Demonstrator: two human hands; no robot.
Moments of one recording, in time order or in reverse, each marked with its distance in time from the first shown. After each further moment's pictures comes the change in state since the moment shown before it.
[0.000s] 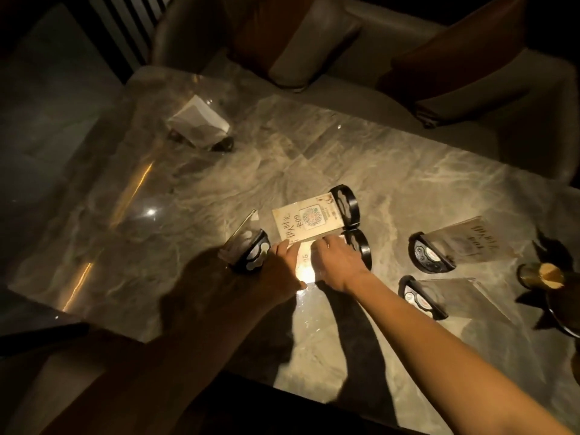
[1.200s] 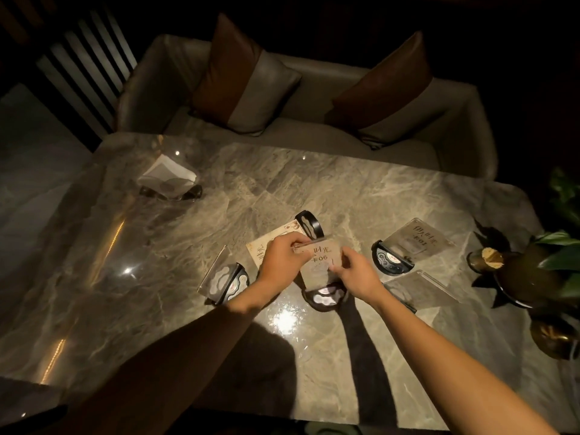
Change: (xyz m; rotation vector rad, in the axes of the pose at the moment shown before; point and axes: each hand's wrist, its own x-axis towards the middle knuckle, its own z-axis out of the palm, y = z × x) left_hand 0.058 0.057 -0.059 -0.875 -0.047 -0.231; right_hand -0.057 0.064 -0.024 0.912 0.303 0.337
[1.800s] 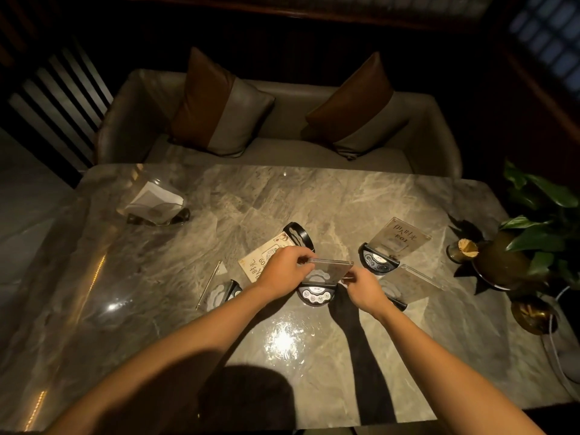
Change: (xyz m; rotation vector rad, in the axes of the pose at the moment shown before) left_hand -0.006 0.032 -0.009 0.335 -0.326 0.245; right_hand -0.028 0.022 -0.006 -0.045 0.103 0.088
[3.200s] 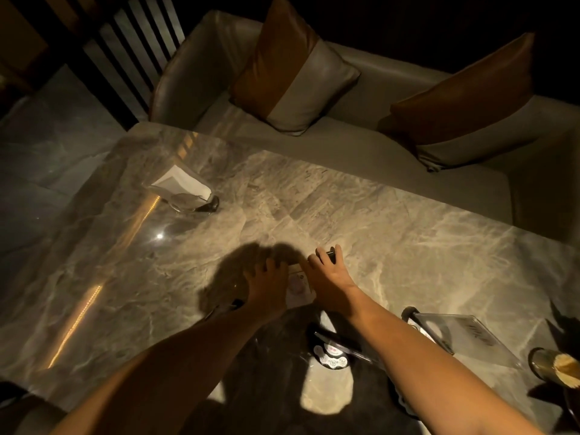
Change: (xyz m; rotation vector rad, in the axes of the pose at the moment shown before) left_hand 0.071 -0.119 0.005 0.742 -0.074 -0.622; right_hand 0.204 -0.060 0.089 -1.184 -0.396 -0.734
